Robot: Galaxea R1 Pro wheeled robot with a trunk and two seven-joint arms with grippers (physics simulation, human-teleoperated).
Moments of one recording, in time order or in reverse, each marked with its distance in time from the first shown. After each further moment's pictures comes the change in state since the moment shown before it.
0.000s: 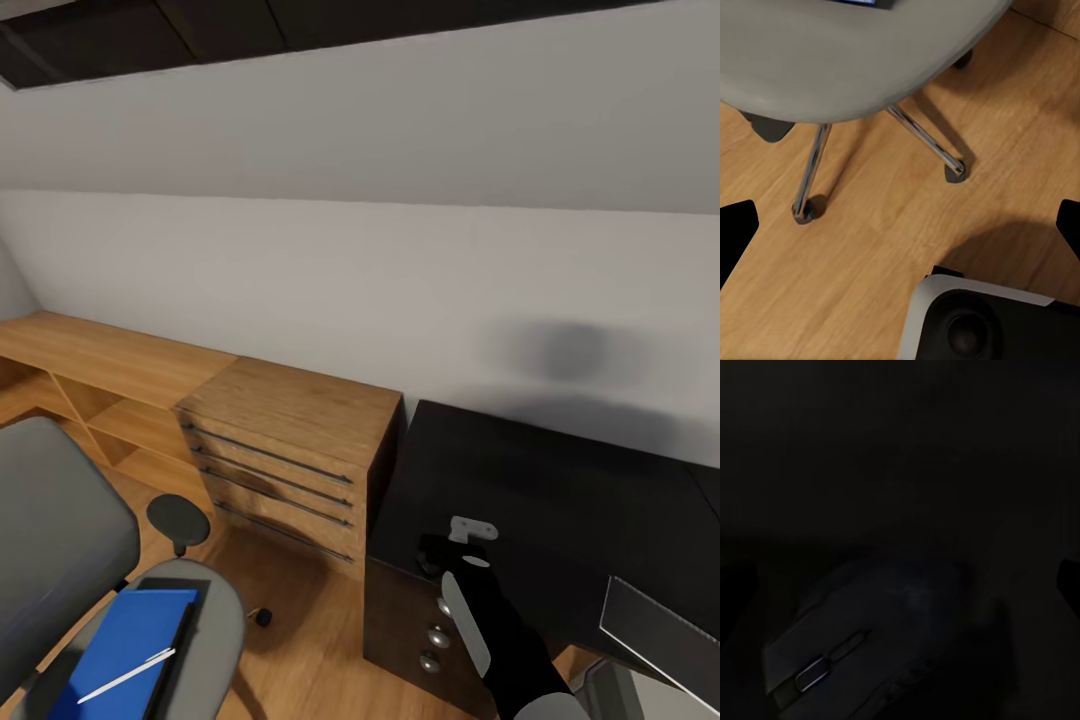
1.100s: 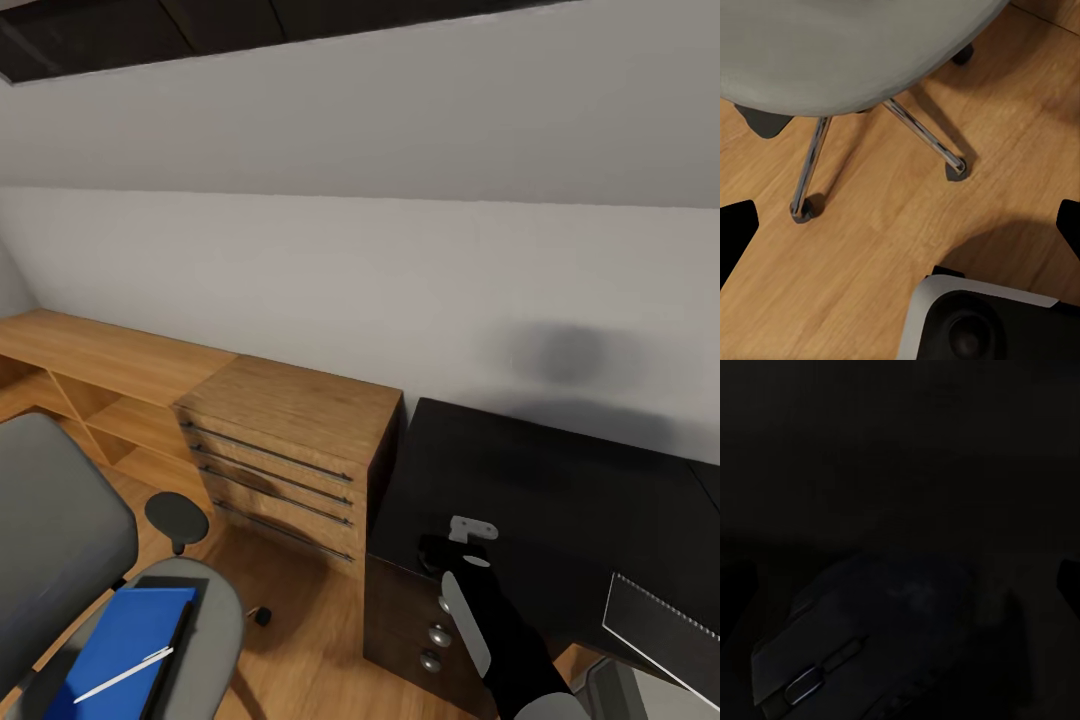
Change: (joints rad) left arm 0.000 0.001 0.000 0.000 0.000 0.002 0.000; right arm 0.000 0.000 -0.001 -0.002 -0.002 -0.003 0.004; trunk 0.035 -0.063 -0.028
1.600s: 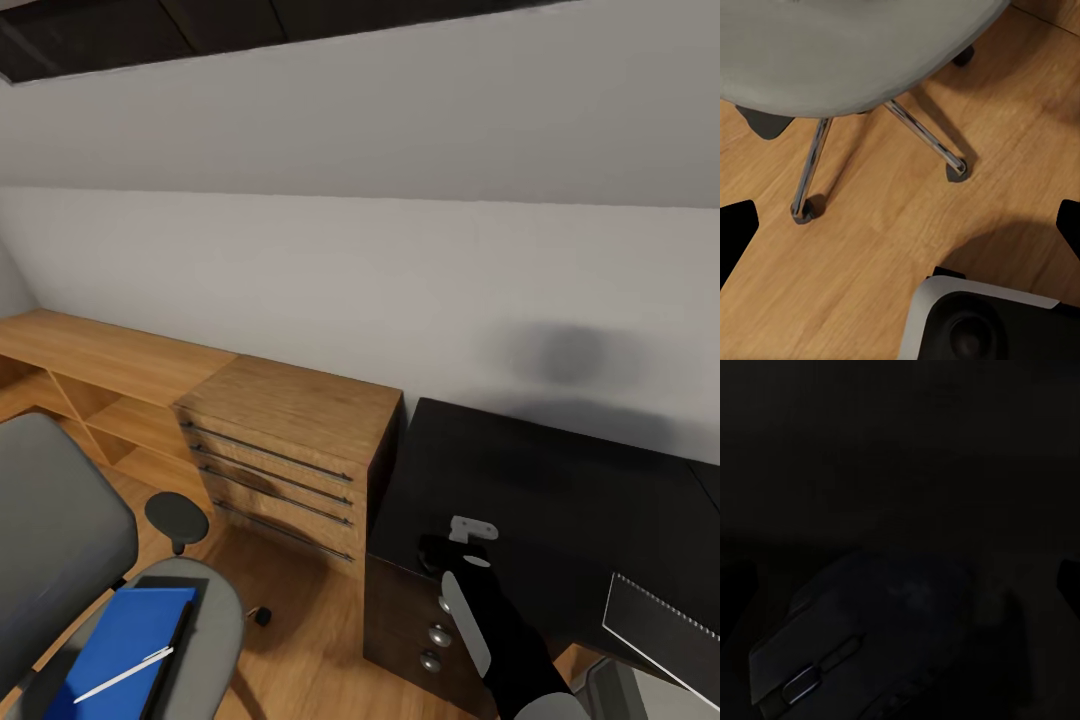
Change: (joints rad) left arm 0.000 0.001 0.001 0.000 0.000 -0.002 0.000; right arm 0.000 0.000 -0.001 0.000 0.000 0.002 -0.002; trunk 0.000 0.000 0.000
